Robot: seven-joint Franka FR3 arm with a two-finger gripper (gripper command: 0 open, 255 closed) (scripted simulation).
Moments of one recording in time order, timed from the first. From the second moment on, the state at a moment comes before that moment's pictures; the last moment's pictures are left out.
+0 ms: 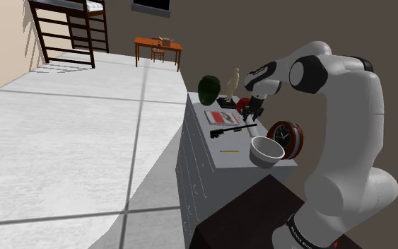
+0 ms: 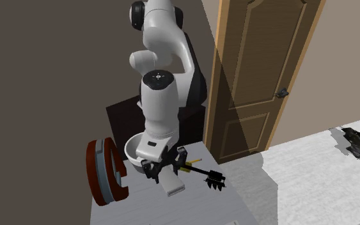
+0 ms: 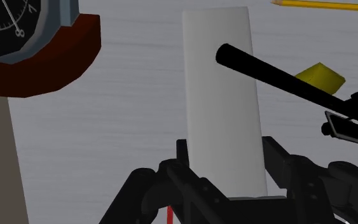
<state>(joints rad) -0.37 0.57 -0.28 -1.66 0.20 2.18 -0.36</state>
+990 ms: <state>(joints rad) -0.34 0.27 -0.33 -2.01 0.12 2.24 -0.37</state>
